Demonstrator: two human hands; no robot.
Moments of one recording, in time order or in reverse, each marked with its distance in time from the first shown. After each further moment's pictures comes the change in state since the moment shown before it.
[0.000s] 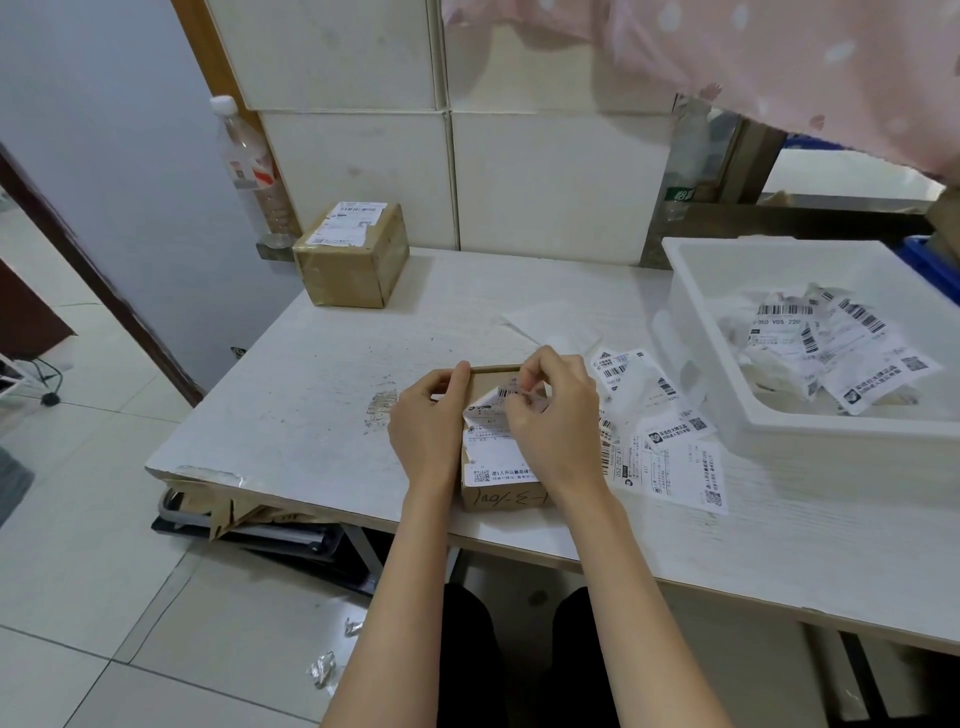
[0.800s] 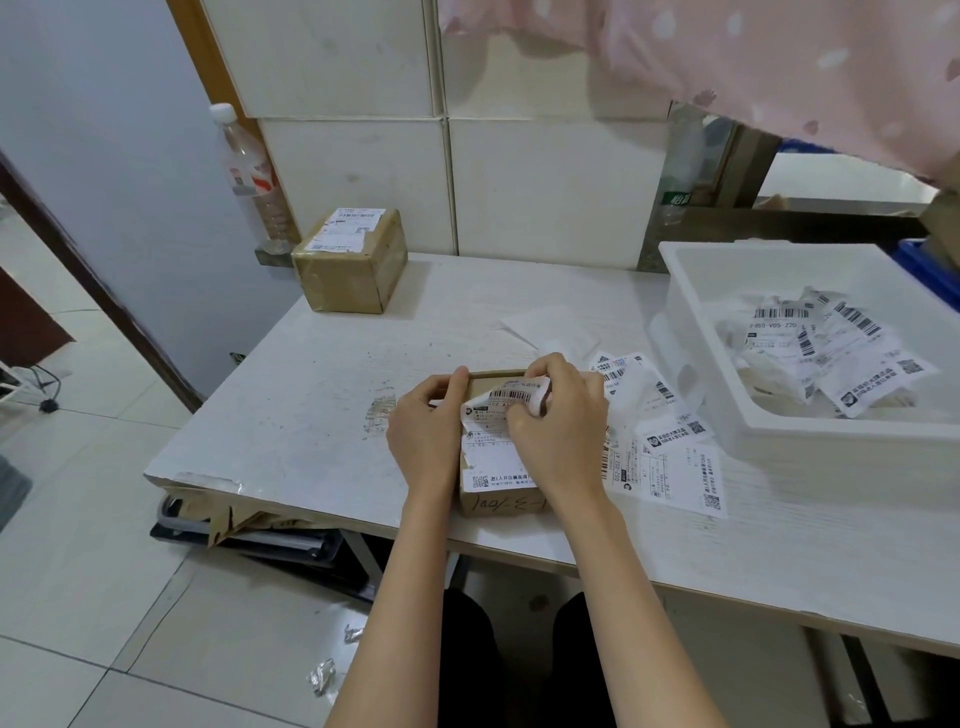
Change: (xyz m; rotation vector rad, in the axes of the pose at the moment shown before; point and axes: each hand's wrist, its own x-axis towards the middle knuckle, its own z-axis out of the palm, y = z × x) left_hand 0.000 0.000 0.000 0.003 0.005 0.003; right_hand -0.002 -0.002 -0.001 -0.209 0.042 0.056
